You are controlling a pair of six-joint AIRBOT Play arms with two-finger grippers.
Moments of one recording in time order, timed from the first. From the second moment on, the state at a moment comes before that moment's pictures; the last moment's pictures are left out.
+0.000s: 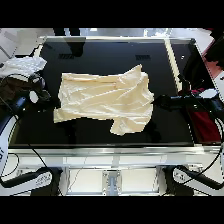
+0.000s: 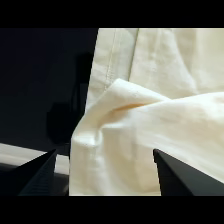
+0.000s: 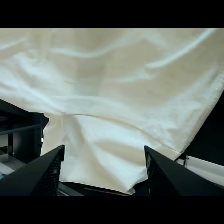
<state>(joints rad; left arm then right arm) 0.08 -1.29 0.94 1.56 -0.84 -1.70 -0.24 -1.21 0.93 -0.76 1.18 1.09</state>
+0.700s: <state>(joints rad) 0.15 -0.87 0.39 1.43 -0.54 -2.58 -0.24 -1.21 0.93 -0.84 1.21 1.10</state>
